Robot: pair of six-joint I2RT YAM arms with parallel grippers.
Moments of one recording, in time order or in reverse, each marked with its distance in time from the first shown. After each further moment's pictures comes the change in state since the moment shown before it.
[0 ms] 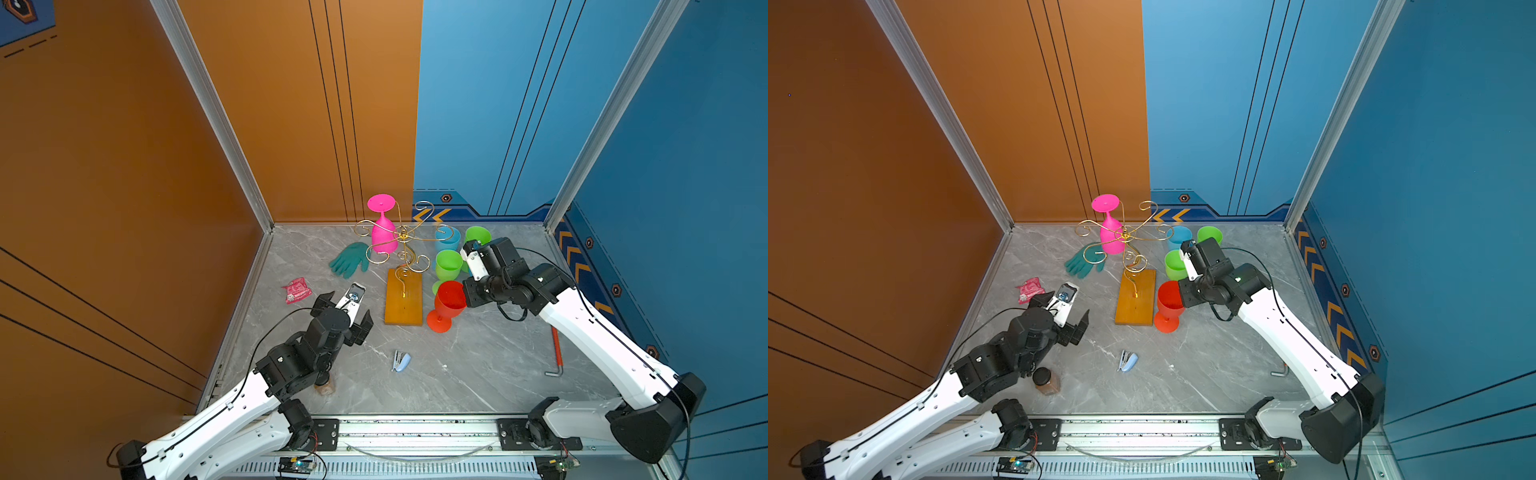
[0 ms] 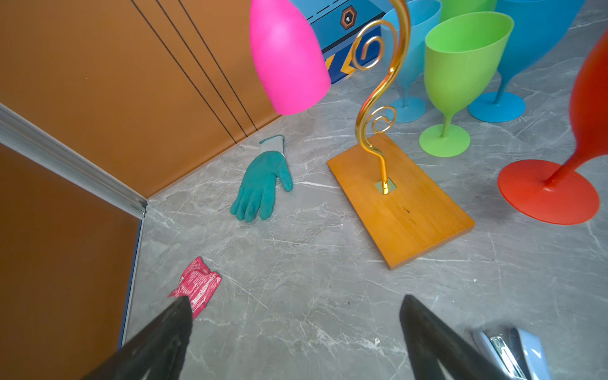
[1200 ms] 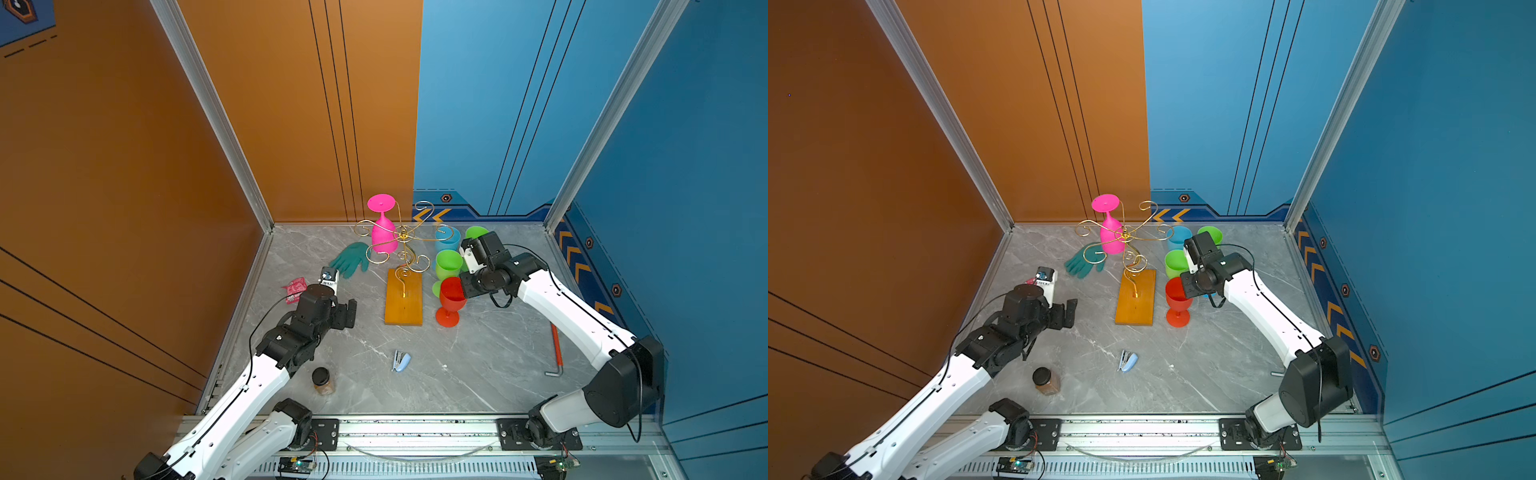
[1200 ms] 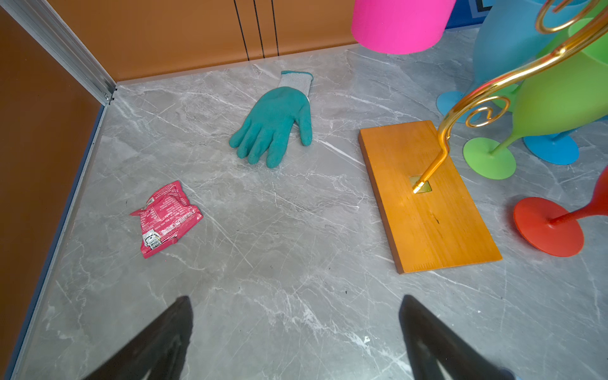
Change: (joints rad) left arm 0.339 0.117 0.026 -0.036 0.272 -0.214; right arm -0.101 0.183 -0.011 0.092 0.024 -0.047
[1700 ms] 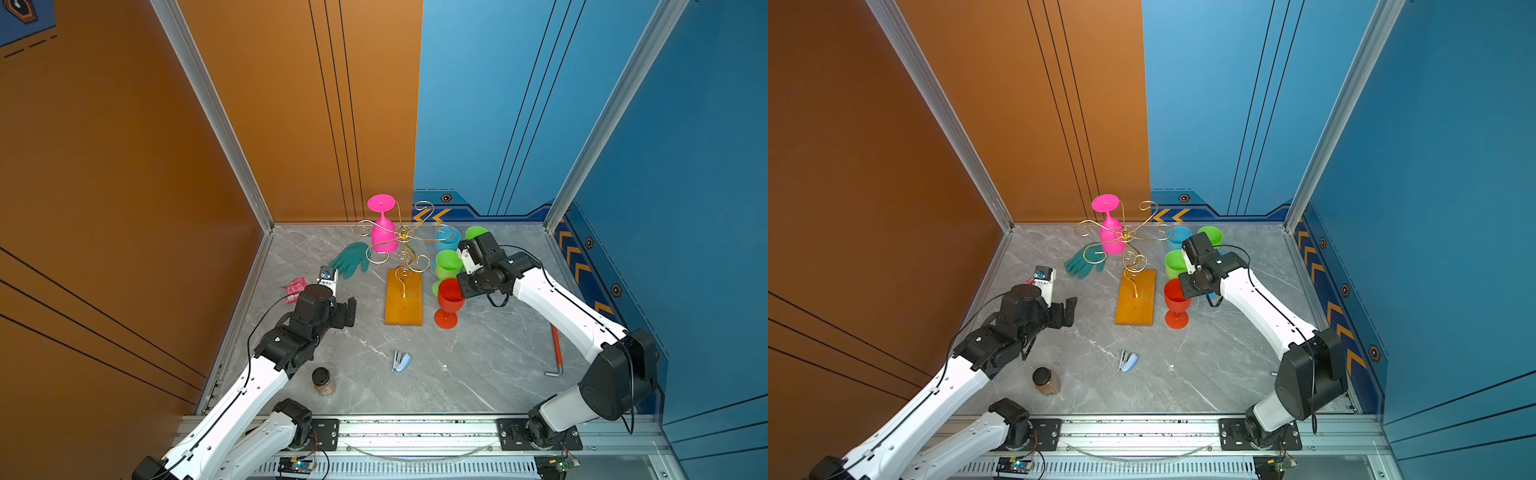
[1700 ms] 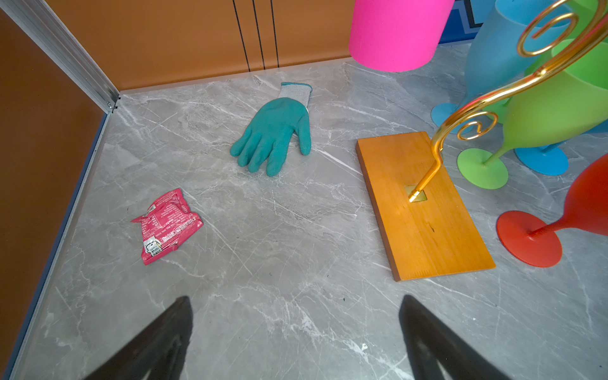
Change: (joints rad) left arm 0.000 -0.013 0.000 0.014 0.000 0.000; right arm 0.000 0.032 0.000 0.013 -0.003 0.000
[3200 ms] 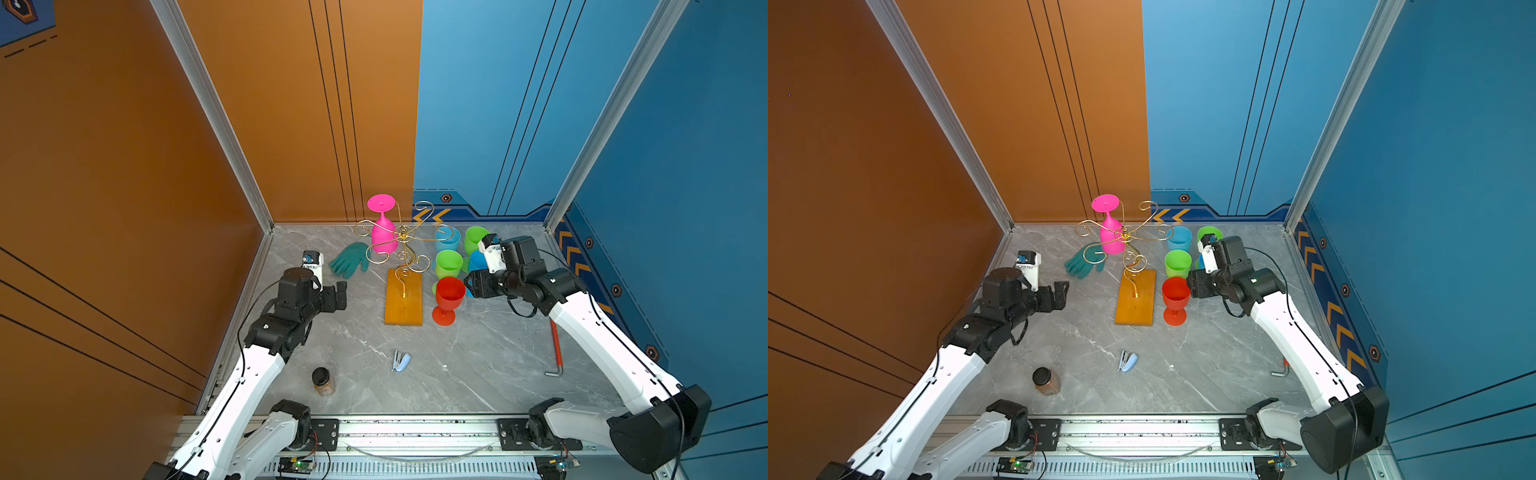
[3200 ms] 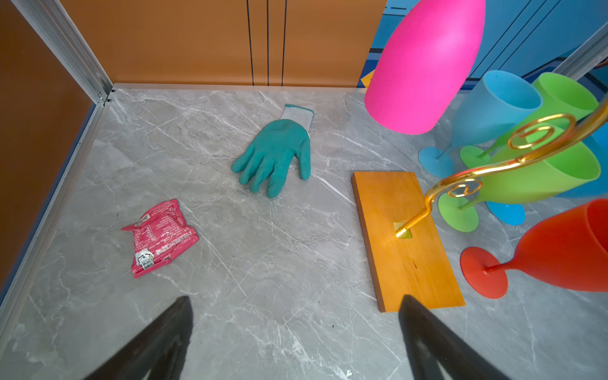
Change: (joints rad) left arm 0.224 0.083 0.136 -0.002 0.230 -0.035; right arm -0.096 -0.293 -0.134 0.088 -0.175 0.032
